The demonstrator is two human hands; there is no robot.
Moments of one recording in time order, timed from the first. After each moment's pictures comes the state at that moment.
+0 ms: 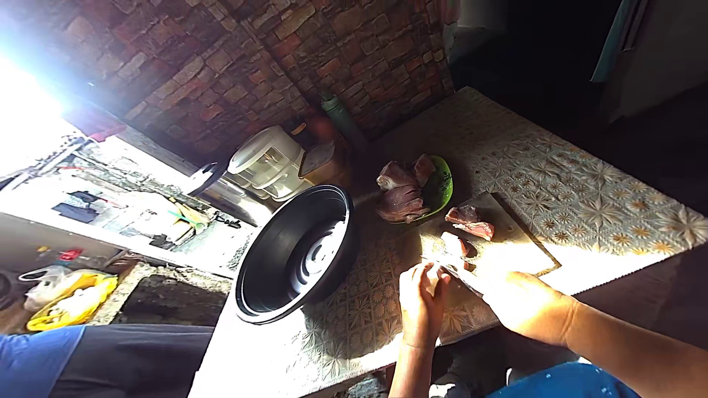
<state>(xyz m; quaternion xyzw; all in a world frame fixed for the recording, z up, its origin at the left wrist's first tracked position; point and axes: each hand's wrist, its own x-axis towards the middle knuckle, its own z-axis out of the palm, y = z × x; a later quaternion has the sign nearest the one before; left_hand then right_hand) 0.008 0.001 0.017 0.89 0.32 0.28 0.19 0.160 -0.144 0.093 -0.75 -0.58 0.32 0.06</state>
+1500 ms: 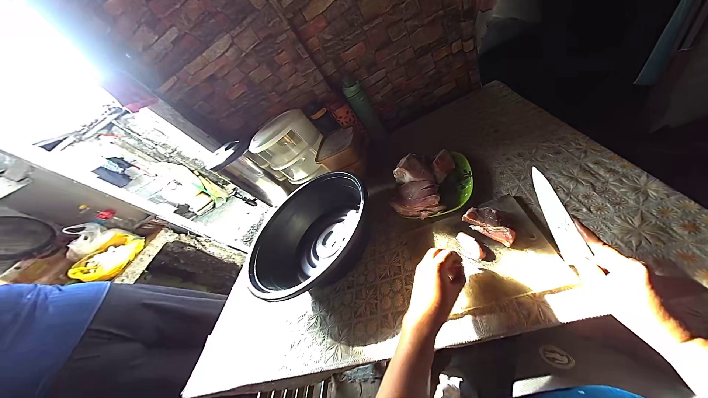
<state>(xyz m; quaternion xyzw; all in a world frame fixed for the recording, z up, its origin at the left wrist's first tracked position) 0.036 0.006 0.064 0.92 0.27 0.19 0.22 0.234 -0.187 -0.015 -0.77 -0.38 -0.07 0.51</state>
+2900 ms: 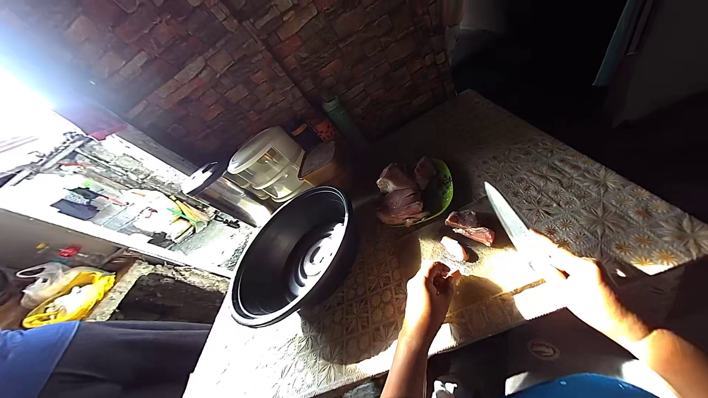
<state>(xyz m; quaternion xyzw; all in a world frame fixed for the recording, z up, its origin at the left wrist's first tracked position) 0.030 0.000 0.048 0.88 0.30 0.15 0.34 0.214 -0.188 -0.008 -0.75 -0.42 -0.08 0.50</state>
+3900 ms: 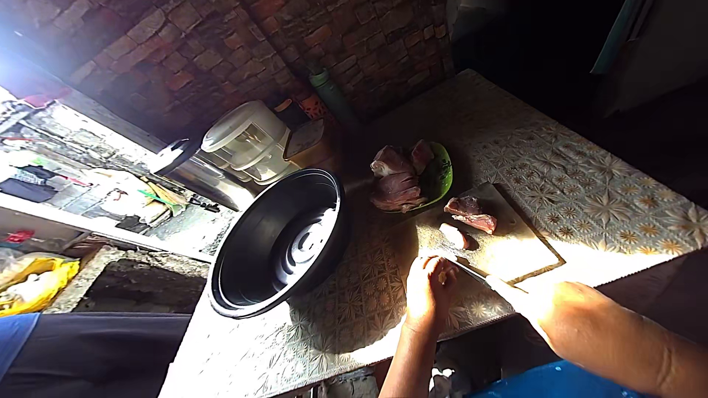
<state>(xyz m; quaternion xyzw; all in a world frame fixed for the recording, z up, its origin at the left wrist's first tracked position) 0.027 0.002 0.013 0.92 0.23 0.26 0.18 0.159 -0.193 0.057 -0.75 -0.64 -0.07 0.16</state>
